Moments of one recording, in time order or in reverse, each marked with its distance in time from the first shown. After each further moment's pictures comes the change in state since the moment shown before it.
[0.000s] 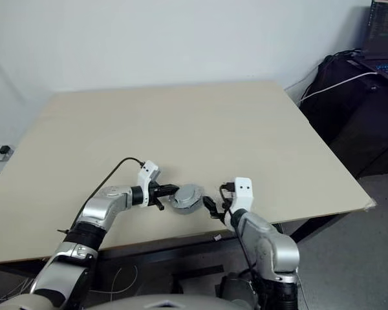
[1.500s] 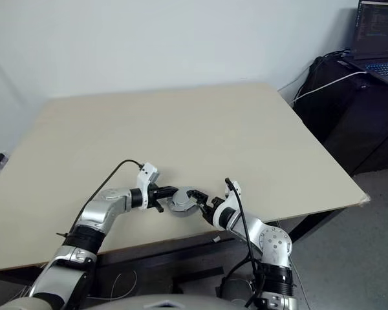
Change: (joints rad) left arm 0.029 0.000 0.003 -0.024 0.000 0.000 0.010; right arm -0.072 -0.001 -0.035 0.350 0.887 -0.073 -0.403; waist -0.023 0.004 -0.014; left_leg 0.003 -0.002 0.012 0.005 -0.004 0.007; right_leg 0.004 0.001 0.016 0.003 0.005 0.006
